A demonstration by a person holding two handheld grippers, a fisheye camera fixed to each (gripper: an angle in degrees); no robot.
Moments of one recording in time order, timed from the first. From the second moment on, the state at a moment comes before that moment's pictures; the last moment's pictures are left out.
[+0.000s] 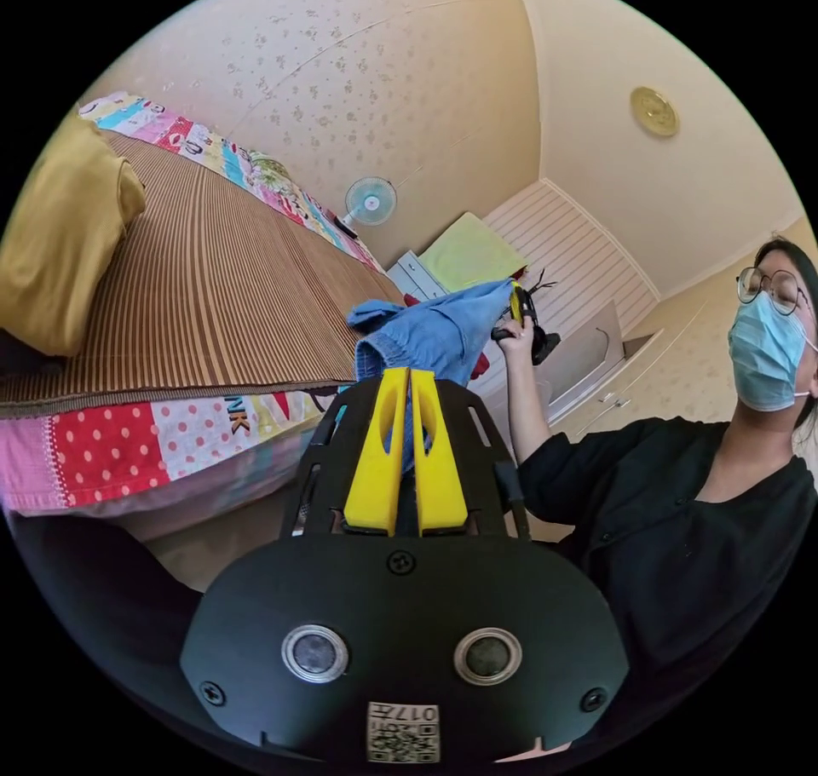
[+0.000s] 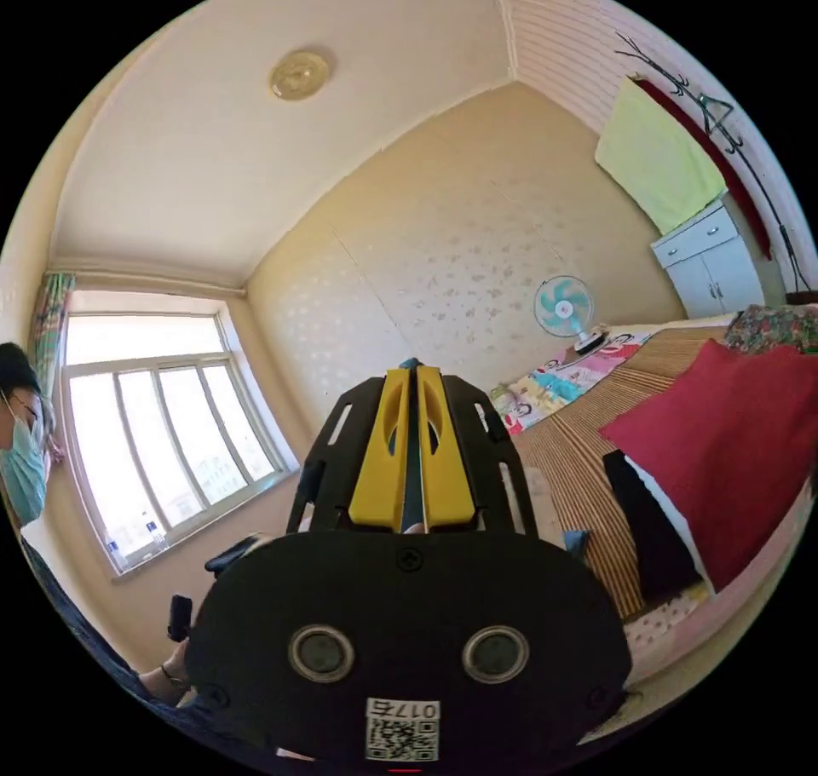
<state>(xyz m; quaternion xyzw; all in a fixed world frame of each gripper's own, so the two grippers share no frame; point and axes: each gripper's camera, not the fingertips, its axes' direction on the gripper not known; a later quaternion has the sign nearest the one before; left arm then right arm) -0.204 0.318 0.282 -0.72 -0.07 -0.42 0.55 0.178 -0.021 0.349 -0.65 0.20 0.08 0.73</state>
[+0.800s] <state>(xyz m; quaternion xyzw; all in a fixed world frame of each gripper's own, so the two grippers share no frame) -0.180 0.405 0.280 -0.74 -0.03 -0.45 0.50 0.015 0.212 0.158 -0.95 0.00 0.01 0.33</state>
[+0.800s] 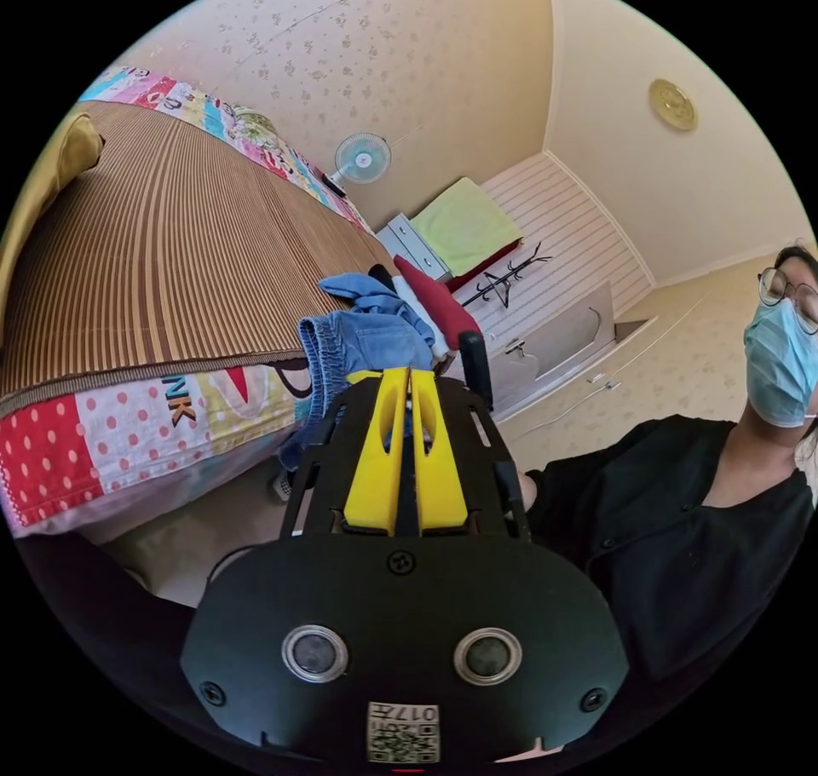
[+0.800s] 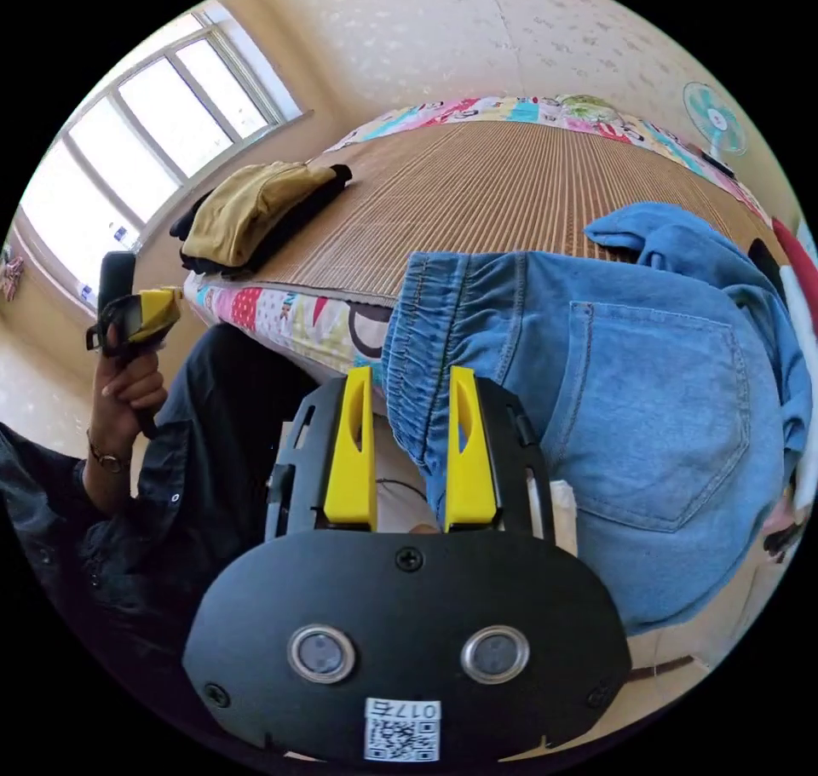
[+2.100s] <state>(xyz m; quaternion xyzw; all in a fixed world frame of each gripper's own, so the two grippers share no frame) -0.051 0.376 0.367 -0.74 0.22 -0.26 0.58 0.258 -0.025 0.140 -0.43 -0.34 0.65 0.52</state>
